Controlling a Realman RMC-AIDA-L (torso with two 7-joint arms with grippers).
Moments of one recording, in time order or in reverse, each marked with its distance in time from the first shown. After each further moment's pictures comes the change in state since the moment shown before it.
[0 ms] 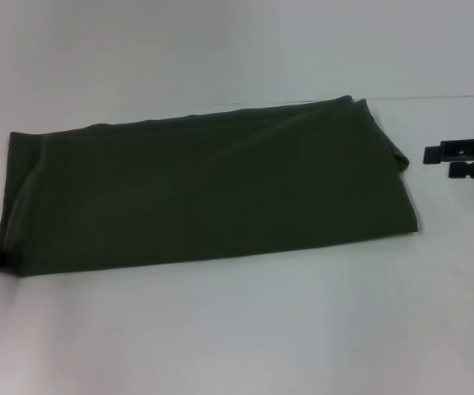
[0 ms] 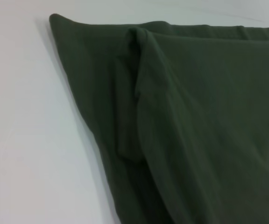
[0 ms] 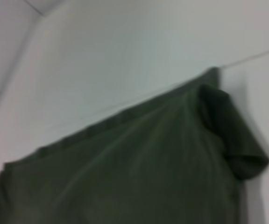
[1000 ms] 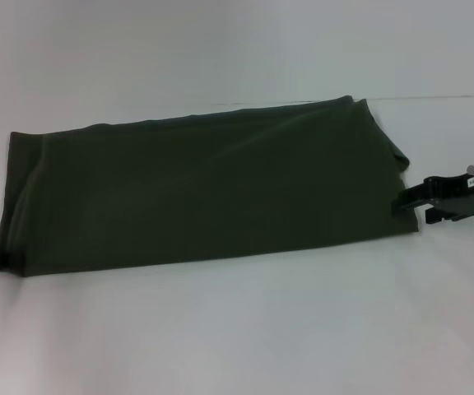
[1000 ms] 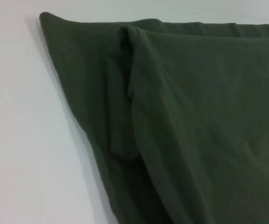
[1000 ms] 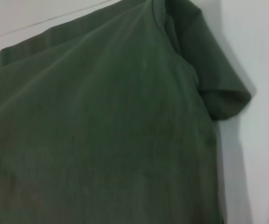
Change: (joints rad) left arm -0.003 0.002 0.000 -0.002 0.000 0.015 0.008; right arm 0.193 0.064 -0.044 0.116 -0.420 0.103 0.219
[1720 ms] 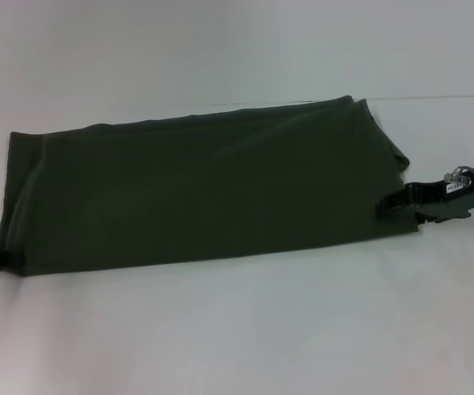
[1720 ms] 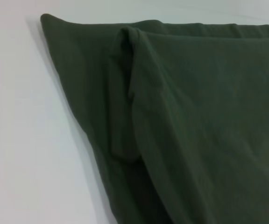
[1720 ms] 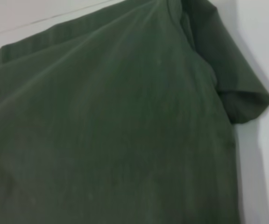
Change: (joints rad) left arm 0.000 0.001 0.000 0.002 0.000 -0.001 0.002; right arm 0.009 0.040 -0.037 0.019 -0.003 0.084 -0.003
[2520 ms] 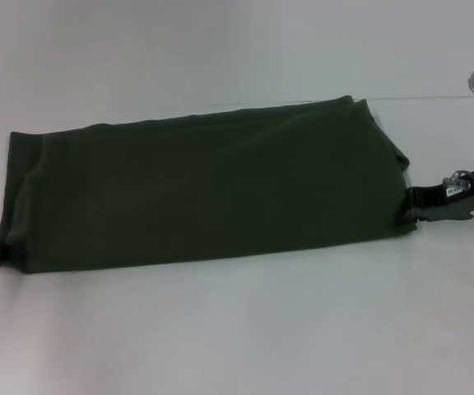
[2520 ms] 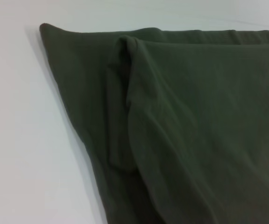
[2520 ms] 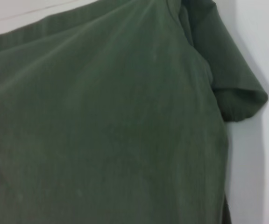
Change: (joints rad) left arm -0.012 0.002 0.000 -0.001 0.000 -0.006 -0.004; right arm 0.010 0.004 -0.014 0.008 -0.038 0.017 0.002
